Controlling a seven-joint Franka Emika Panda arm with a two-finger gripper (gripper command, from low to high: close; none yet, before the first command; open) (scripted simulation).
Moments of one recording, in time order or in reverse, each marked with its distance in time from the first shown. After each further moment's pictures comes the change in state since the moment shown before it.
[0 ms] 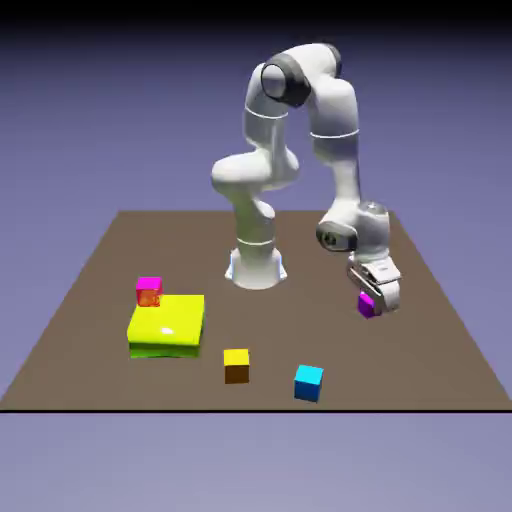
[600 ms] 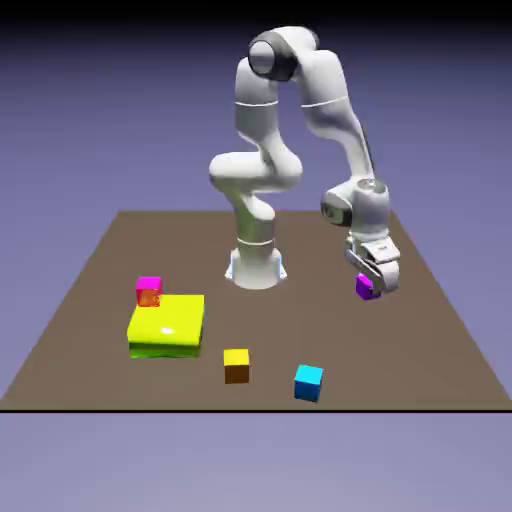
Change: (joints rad) arm -0.424 -0.195 0.447 0.003 0.427 -0.208 -0.415
